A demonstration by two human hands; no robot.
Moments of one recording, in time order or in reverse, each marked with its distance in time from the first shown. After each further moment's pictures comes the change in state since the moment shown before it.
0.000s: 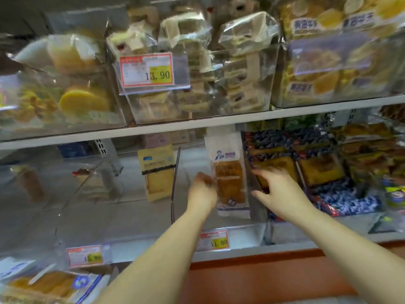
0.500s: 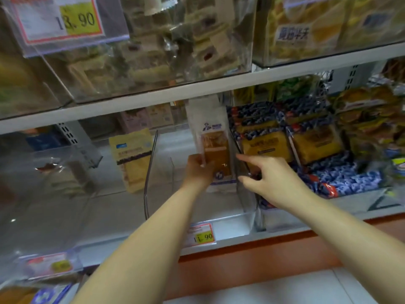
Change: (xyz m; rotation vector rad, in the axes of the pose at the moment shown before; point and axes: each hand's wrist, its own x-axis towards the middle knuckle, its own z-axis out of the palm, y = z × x) left_hand 0.046 -0.006 0.044 -0.087 -0.091 -0.034; right_hand 0.004 0.021 0.008 0.190 -0.084 -0.013
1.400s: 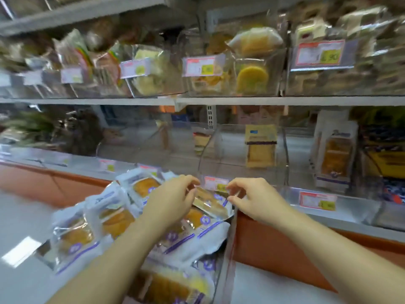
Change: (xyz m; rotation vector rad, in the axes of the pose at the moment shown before) left_hand -0.283 -0.081 -0.309 0.801 0.312 0.204; right_hand -0.093 -0.250 0.131 0.036 -0.257 -0.420
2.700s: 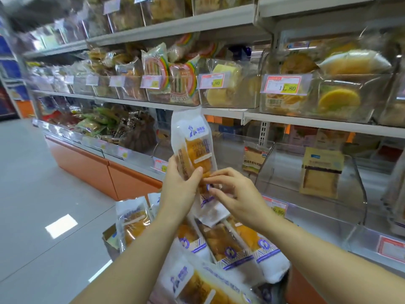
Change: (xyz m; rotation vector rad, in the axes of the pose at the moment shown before) left_hand -0.029 -0.070 -0.068 -0.826 0.581 -0.337; right_hand 0.064 -0.138 0.063 0.424 0.002 -0.428
